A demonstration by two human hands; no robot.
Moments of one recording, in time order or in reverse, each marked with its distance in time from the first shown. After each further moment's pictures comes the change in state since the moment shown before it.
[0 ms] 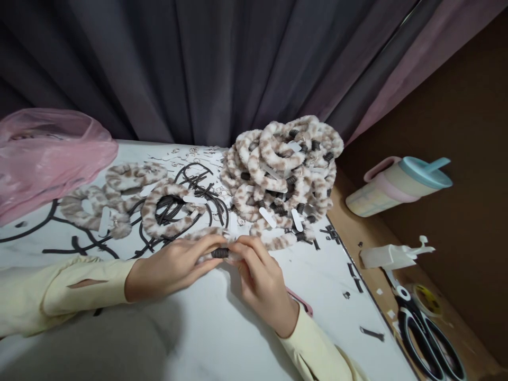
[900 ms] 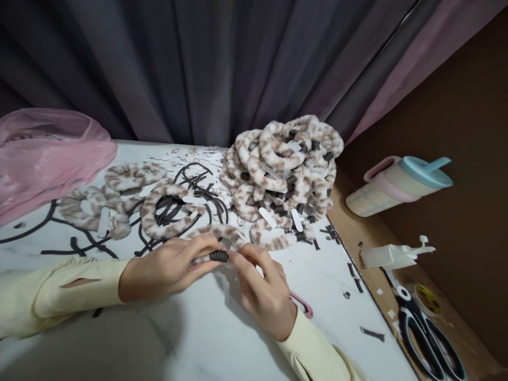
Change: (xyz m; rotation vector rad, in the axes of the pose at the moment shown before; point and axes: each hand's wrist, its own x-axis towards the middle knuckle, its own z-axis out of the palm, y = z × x) left_hand 0.001 0.001 -0.007 0.021 0.115 0.123; right_hand -0.007 -0.006 -0.002 -0.215 0.126 -0.129
